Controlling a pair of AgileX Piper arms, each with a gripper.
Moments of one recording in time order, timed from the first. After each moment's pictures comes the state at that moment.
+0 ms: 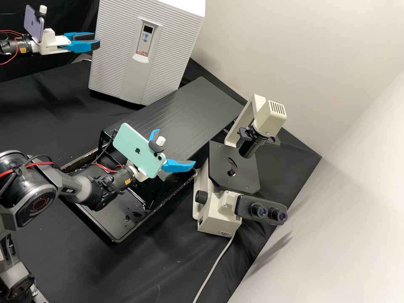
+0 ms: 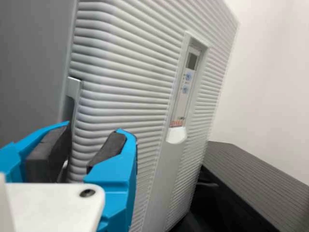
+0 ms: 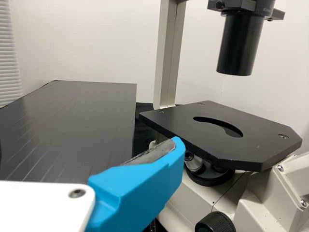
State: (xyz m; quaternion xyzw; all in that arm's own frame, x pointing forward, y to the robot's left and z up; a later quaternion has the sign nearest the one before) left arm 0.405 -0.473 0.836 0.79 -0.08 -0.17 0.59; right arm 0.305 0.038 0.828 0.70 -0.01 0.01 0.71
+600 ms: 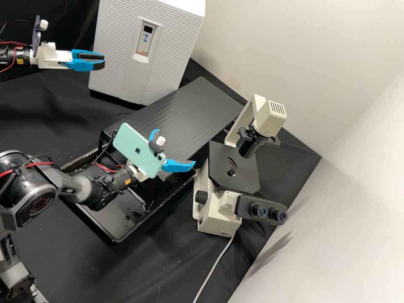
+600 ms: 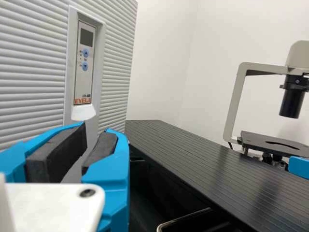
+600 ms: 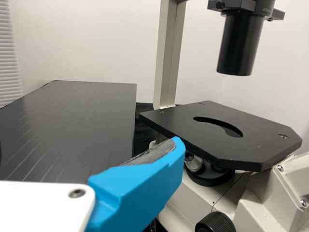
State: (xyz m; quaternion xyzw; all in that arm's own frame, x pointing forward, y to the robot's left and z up) left arm 0.382 -0.495 0.807 0.78 -0.11 -0.28 0.54; right arm 0.305 0.038 0.828 0.70 -0.01 0.01 0.71
